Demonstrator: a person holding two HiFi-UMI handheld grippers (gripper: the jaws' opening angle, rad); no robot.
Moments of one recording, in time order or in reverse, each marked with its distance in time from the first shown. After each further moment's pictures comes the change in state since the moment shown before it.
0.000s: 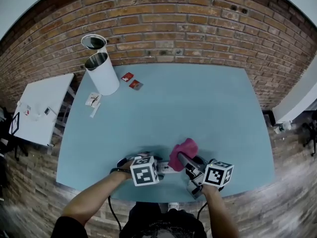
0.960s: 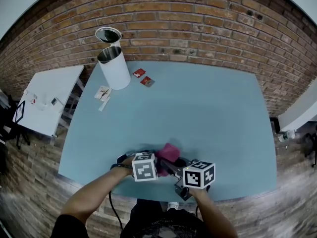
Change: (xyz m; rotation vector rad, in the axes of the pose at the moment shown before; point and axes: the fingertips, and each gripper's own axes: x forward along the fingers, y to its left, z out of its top) left arm -0.004 -0.005 -0.041 -0.049 0.065 -0.045; right arm 0.070 0.042 -0.072 -0.166 0.297 0.048
